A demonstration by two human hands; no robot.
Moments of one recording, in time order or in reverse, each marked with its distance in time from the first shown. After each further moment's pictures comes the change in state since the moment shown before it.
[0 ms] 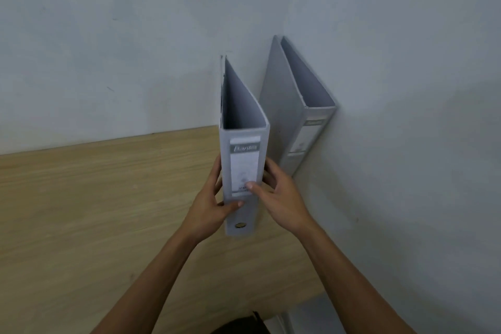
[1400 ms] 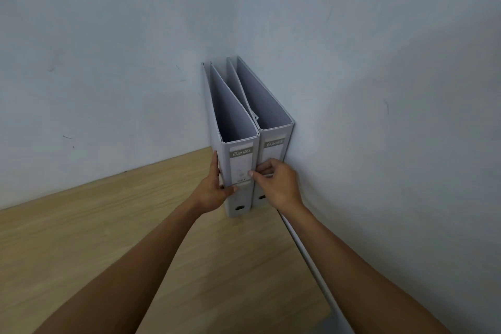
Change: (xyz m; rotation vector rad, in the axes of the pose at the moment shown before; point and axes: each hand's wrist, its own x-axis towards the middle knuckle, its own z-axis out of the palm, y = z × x) left_hand 0.132 0.030 0.046 0.393 -0.119 -0.165; right_hand 0.082 0.040 -0.081 -0.144 0.368 0.101
